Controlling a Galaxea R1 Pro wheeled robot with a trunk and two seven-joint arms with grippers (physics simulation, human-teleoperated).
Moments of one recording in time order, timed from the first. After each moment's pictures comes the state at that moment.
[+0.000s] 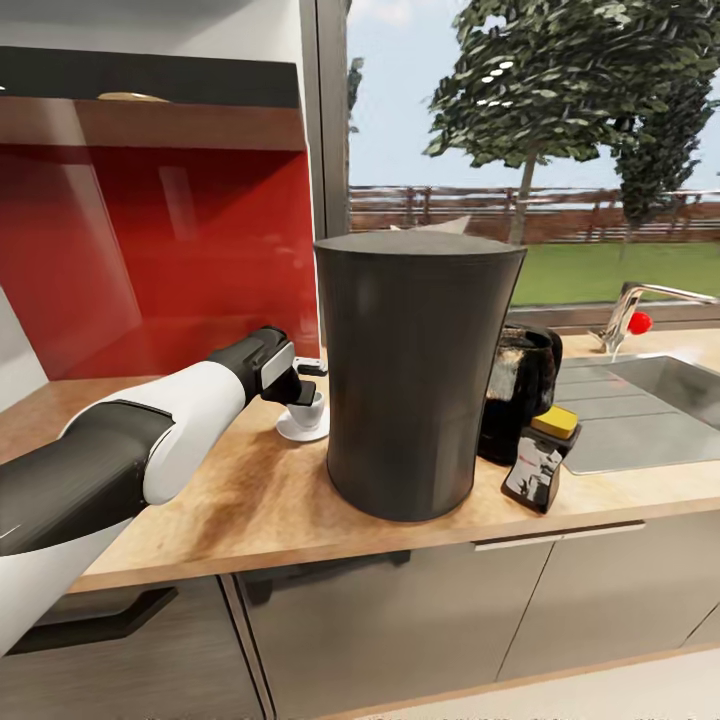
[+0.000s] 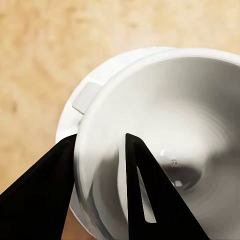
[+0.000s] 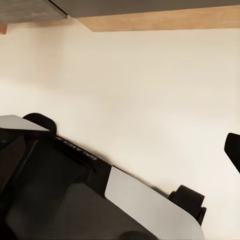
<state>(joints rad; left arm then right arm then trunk) -1.57 -0.17 -0.20 -0.03 0.16 0.91 0.04 -0.16 -0.31 0.25 -0.29 -0.27 -0.14 0.84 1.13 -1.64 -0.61</state>
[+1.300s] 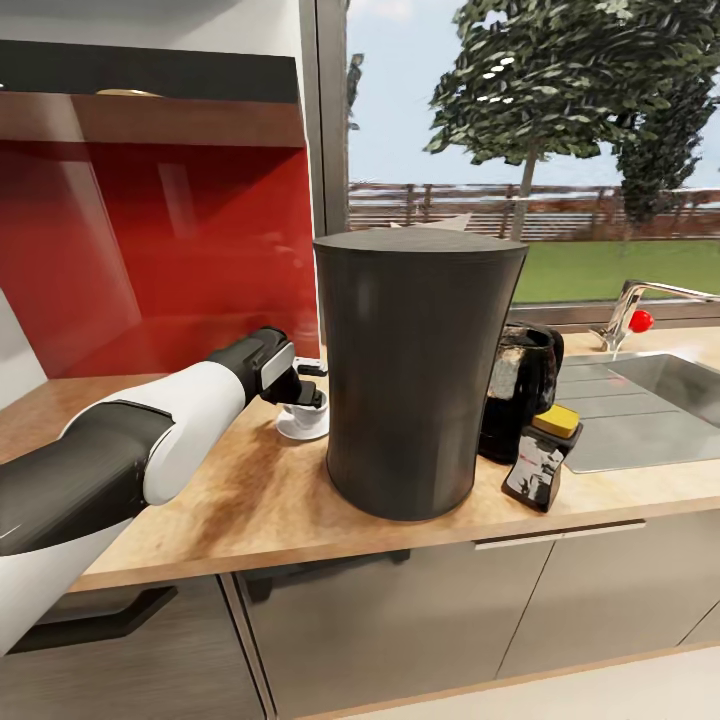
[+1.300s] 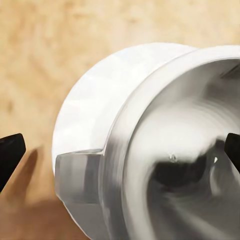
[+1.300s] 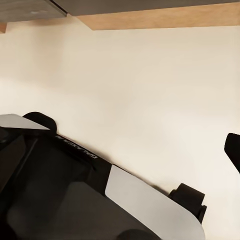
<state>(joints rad) -1.57 -0.17 -0.20 -0.03 0.16 0.91 0.04 -0.16 -0.31 0.25 -0.29 -0.27 -0.14 0.84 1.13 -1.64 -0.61</state>
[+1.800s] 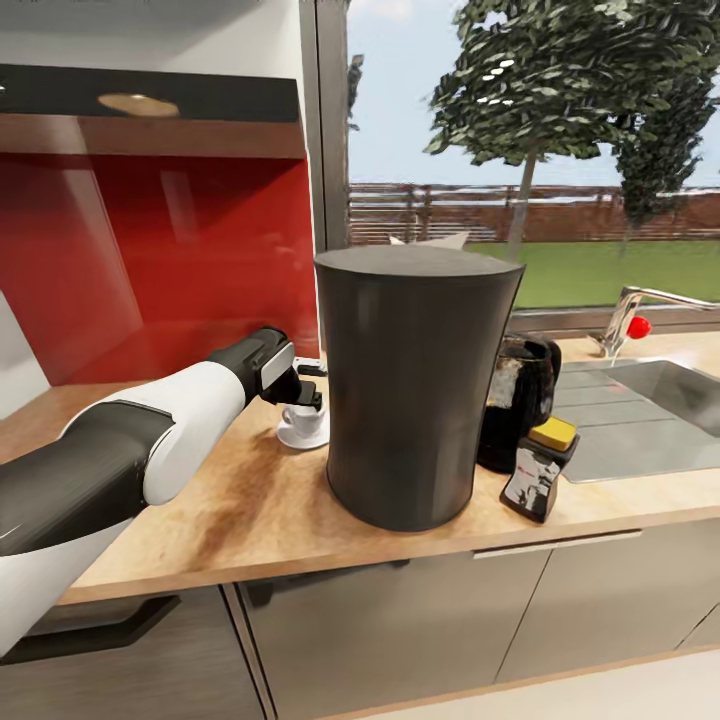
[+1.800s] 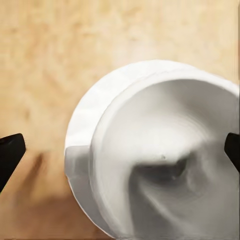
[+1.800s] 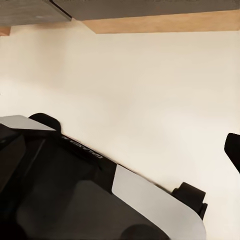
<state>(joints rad) -1.57 -0.17 -0.20 -0.03 0.16 0.92 0.04 -0.16 -0.31 0.25 -0.29 -0.27 -0.14 0.84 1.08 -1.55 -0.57</state>
